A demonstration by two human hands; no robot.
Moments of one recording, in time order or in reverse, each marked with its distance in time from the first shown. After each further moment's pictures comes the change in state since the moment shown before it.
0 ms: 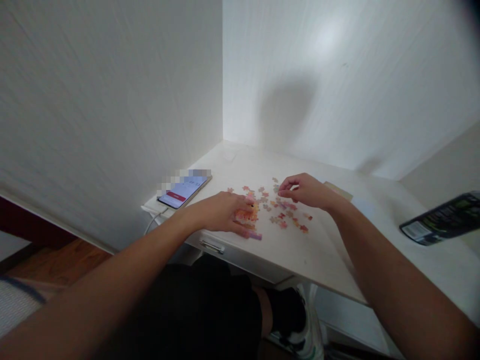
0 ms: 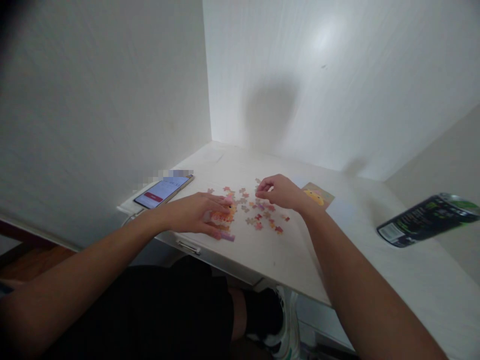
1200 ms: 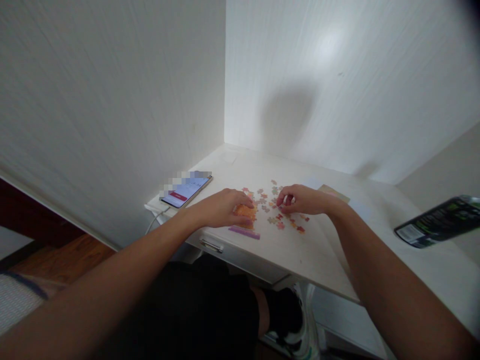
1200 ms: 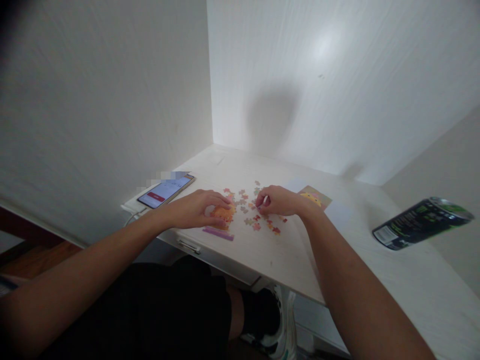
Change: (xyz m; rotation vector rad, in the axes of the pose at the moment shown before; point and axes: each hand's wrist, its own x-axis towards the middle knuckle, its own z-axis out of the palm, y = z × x) left_hand 0.000 -0.001 0.003 0.012 0.145 -0.046; right_hand -0.007 0.000 -0.001 -0.137 -0.243 -0.040
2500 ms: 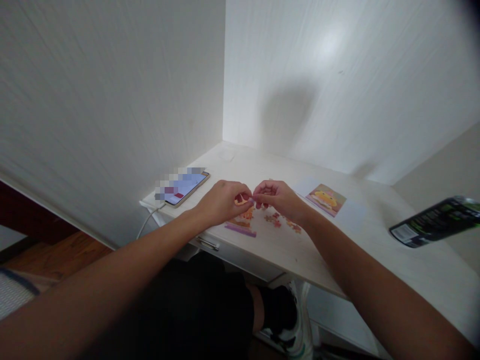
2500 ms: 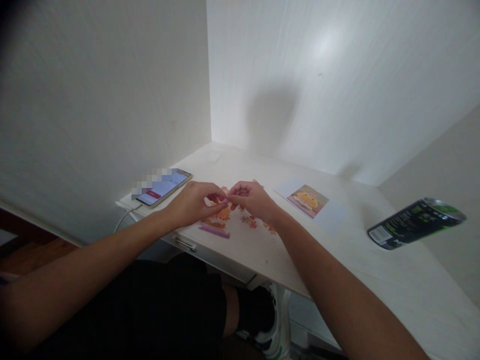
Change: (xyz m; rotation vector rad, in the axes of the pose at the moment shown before) left_hand 0.011 0.013 0.013 -0.030 0.367 -0.071; right_hand 0.017 -0.045 0.044 0.826 0.235 -0.195
